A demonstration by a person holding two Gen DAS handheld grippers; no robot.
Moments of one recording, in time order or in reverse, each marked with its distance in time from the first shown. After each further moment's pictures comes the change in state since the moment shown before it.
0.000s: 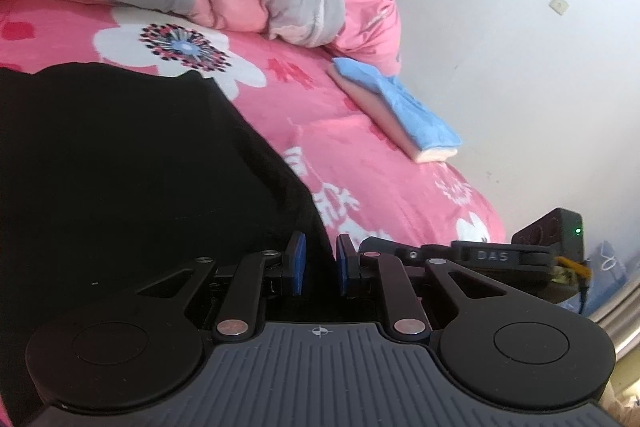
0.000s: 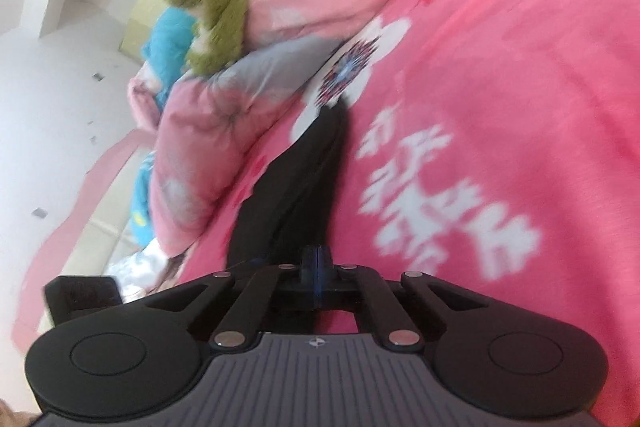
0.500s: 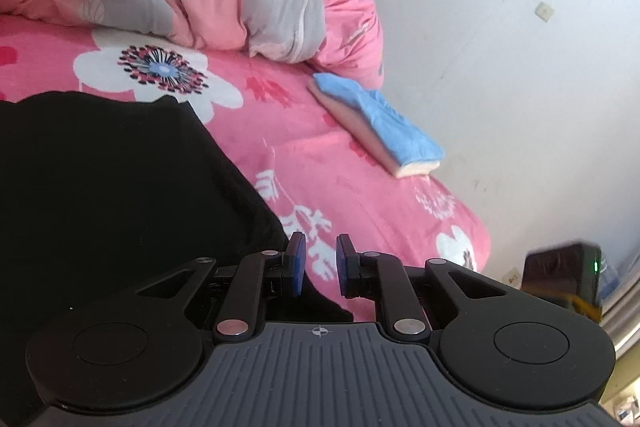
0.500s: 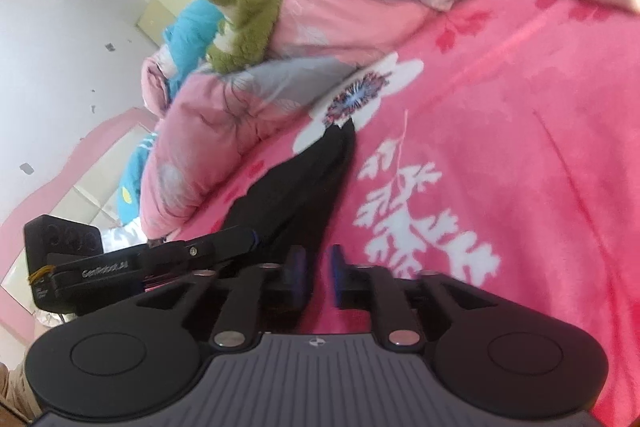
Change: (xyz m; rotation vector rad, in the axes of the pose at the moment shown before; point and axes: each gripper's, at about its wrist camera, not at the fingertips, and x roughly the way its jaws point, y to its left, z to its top) left arm -0.008 -0.017 0.010 0.010 -0.047 -0.025; right arm -0.031 0.024 -0.010 -0.185 -0.043 -0.012
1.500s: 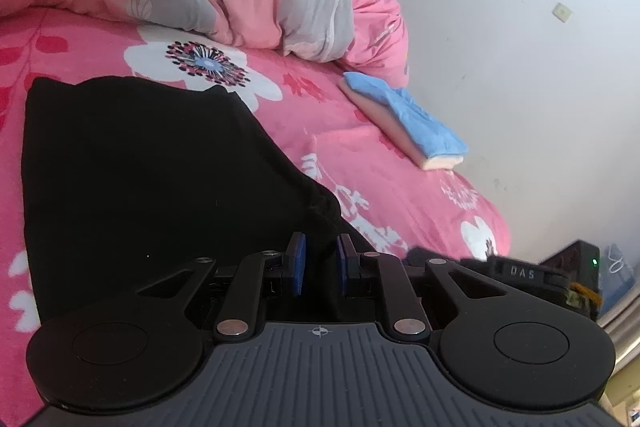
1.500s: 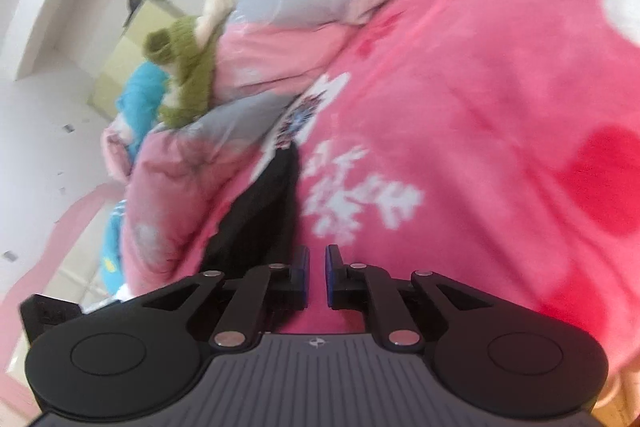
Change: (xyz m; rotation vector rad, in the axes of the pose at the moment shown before) left arm -0.029 0.017 -0.020 -0.001 -0.001 0.073; right arm -0.011 -0.023 -0.029 0.213 -0.119 -0.068
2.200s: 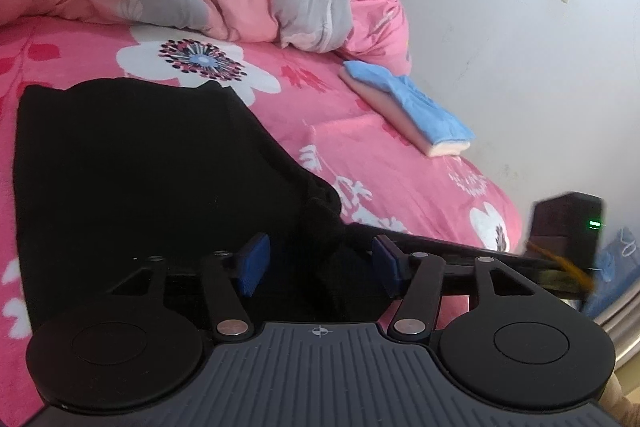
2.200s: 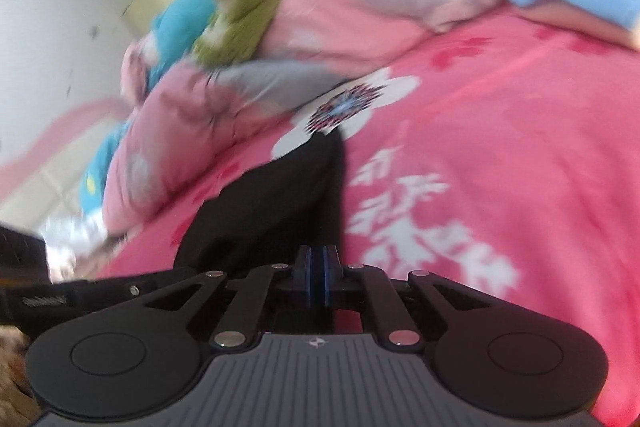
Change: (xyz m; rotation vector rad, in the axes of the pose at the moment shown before) left arm 0.009 -0.010 -0.003 0.047 0.028 0.031; right arm 0.054 0.050 0.004 -0.370 0.083 -0.068
